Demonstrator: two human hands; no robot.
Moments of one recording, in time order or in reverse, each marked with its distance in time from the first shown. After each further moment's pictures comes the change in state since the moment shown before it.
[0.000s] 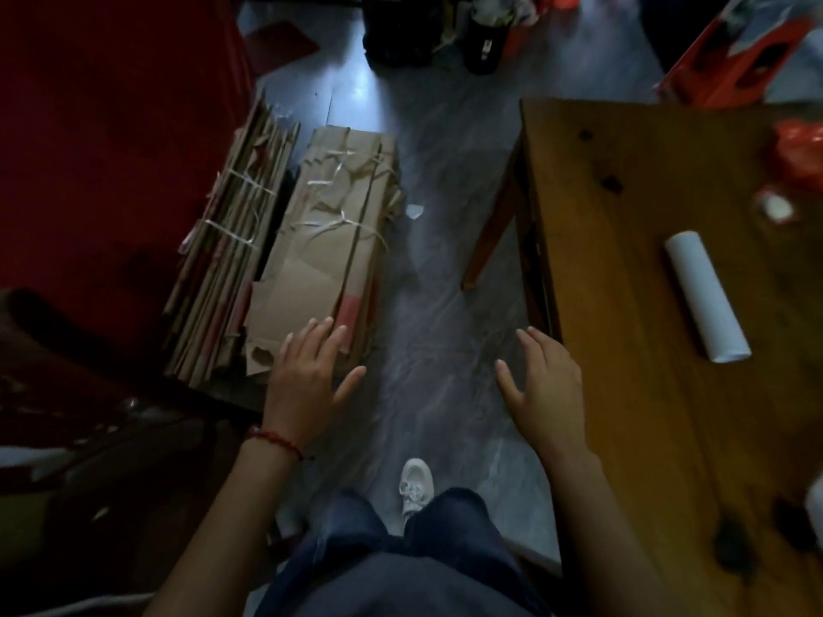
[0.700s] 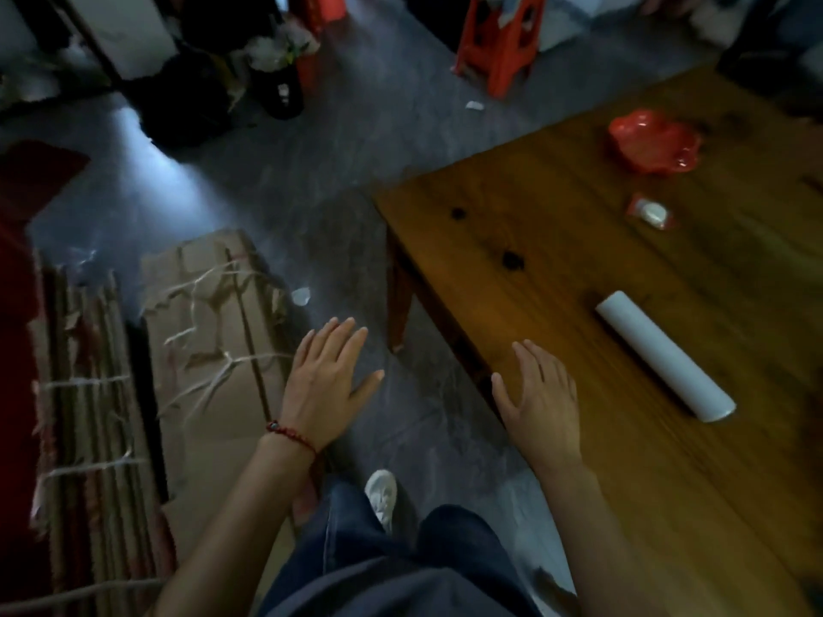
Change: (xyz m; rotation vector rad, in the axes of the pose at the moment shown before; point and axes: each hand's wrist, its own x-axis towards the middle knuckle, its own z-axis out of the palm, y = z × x) left_hand 0.371 0.059 0.008 0.006 -0.173 0.590; right_hand 0.214 0.027 0.004 -0.075 0.227 0.508
